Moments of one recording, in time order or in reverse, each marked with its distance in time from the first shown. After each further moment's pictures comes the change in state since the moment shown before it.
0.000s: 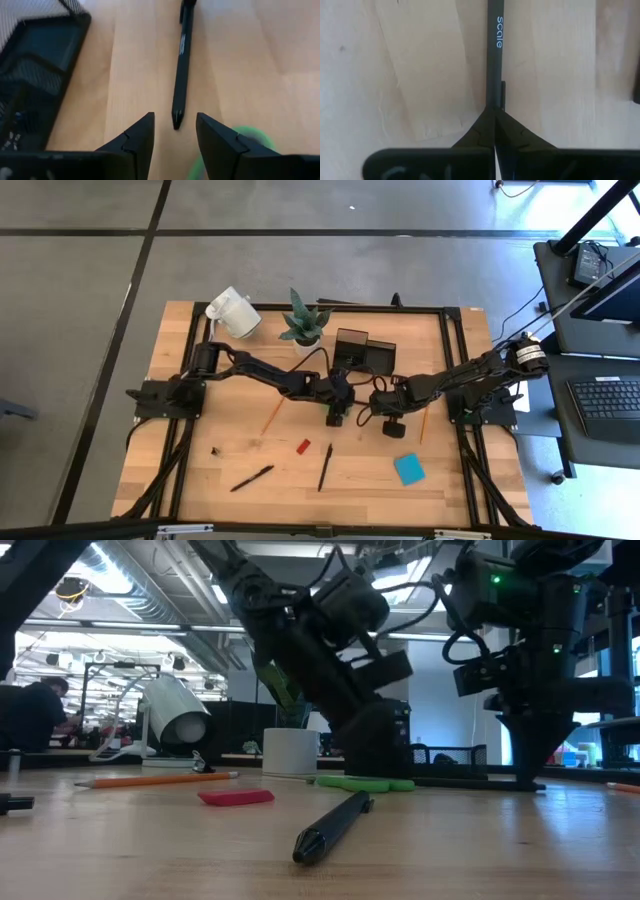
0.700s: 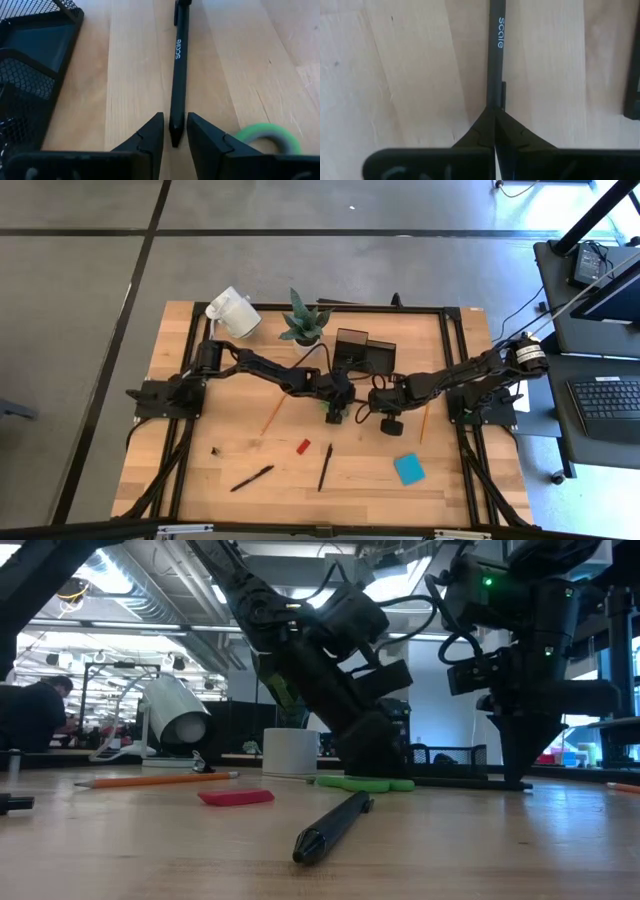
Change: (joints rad) left arm 0.039 0.038 0.003 0.029 0.078 0.044; right arm -0.025 0.000 0.000 0.045 0.007 -0.045
